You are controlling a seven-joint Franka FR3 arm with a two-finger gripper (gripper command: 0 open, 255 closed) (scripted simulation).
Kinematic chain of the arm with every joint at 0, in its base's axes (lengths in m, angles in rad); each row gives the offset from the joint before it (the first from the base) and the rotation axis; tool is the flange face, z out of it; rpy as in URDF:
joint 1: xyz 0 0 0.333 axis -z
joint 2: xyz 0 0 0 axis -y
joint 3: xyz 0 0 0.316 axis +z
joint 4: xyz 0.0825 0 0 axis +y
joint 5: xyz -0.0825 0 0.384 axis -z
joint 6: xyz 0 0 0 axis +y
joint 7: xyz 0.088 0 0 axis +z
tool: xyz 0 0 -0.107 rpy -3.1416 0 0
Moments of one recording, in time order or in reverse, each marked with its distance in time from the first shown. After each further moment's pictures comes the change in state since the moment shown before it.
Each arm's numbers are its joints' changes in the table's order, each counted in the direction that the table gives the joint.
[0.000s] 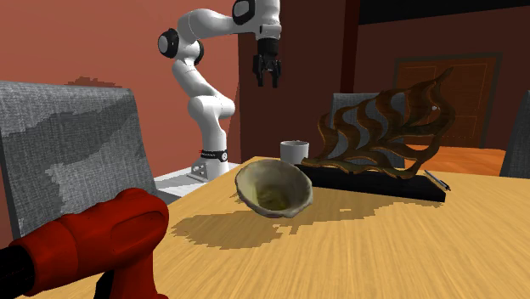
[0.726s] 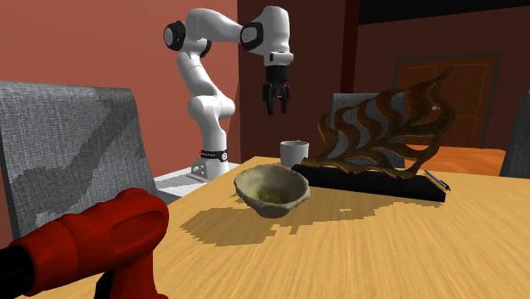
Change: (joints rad) arm -0.001 -0.191 -0.087 0.127 0.029 -0.324 0.107
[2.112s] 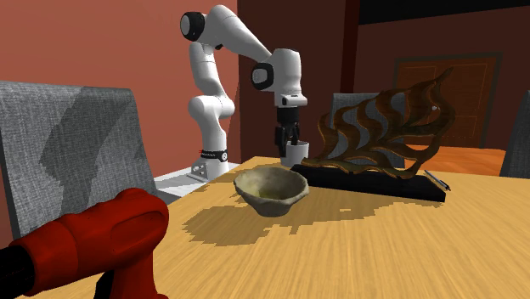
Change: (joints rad) arm -0.031 -0.377 -0.093 0.053 -0.049 -0.434 0.143
